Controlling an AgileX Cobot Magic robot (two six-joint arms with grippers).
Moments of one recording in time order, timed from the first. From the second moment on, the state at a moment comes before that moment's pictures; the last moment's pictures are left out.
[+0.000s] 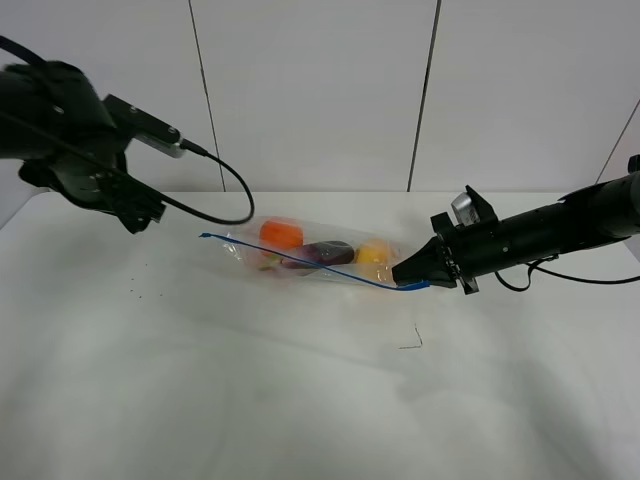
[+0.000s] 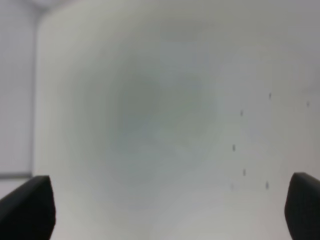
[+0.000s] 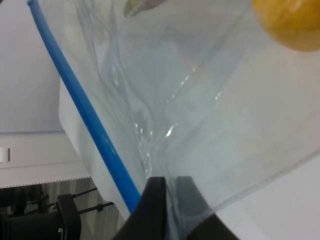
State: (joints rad) left arm -0.37 1.69 -1.16 0.88 0.77 -0.62; right arm -0.02 2.04 -1.07 1.30 1.15 -0.98
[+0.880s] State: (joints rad) left arm 0.07 1.11 -0.86 0.15 0.80 0.01; right arm -0.02 2.04 -1.07 1.30 1.15 -1.00
